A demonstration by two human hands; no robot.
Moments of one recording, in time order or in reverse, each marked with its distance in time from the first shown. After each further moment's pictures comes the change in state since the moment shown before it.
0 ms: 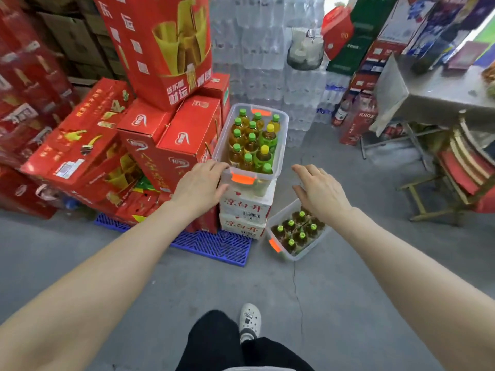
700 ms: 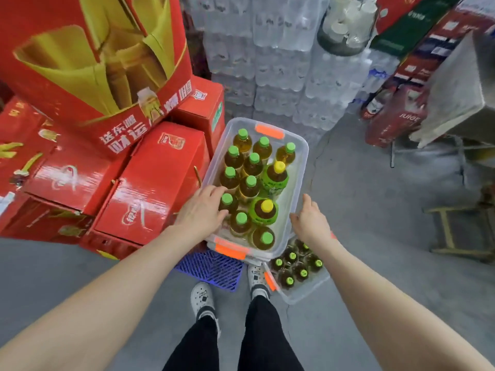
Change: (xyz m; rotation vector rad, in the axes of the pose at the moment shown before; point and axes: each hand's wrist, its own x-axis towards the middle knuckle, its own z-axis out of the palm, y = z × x) left_hand 0.273 -0.086 0.121 -0.118 -0.316 -0.234; right_hand 0.282 0.097 0.145 0.305 -0.446 0.467
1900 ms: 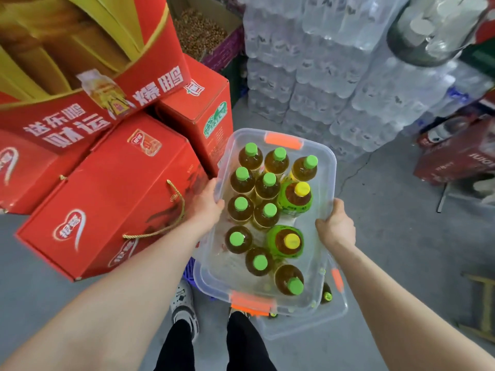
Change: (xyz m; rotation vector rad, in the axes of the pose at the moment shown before) left_hand 0.127 0.014 0.069 -0.502 0.106 -0.636; right_hand 0.169 0.045 -0.031 0.099 -0.026 0.112
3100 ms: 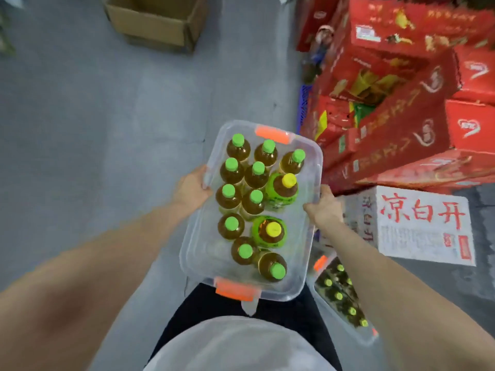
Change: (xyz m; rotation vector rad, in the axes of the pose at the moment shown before) left_hand -0.589 -0.510 -0.001 -0.538 0.548 -0.676; right_hand -0.521 -0.024 0.294 -0.605 -0.399 -0.841
